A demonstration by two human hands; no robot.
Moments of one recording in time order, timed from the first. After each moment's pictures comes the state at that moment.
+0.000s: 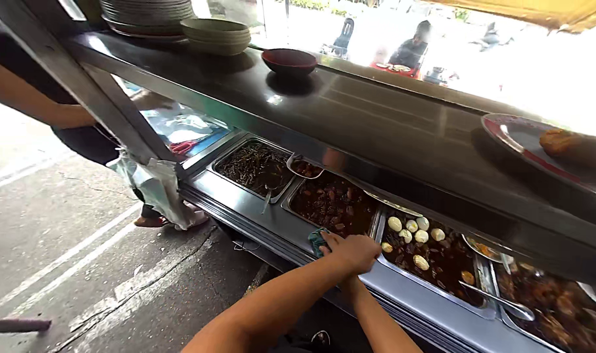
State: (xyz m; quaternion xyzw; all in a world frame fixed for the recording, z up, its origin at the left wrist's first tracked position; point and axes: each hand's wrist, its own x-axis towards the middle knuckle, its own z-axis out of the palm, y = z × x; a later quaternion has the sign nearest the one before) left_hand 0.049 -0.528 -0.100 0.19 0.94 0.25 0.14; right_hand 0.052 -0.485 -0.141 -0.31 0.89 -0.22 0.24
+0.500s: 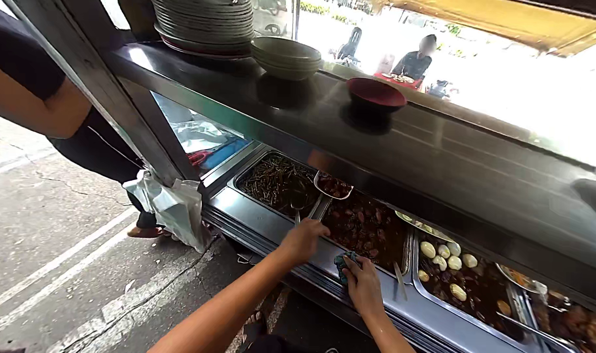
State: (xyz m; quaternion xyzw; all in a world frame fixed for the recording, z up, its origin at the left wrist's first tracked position) left_hand 0.110 -0.781 -0.113 0.07 0.94 0.32 -0.03; right_hand 0.079 -0.537 -0.189 -0.29 0.91 -0.29 -0.06
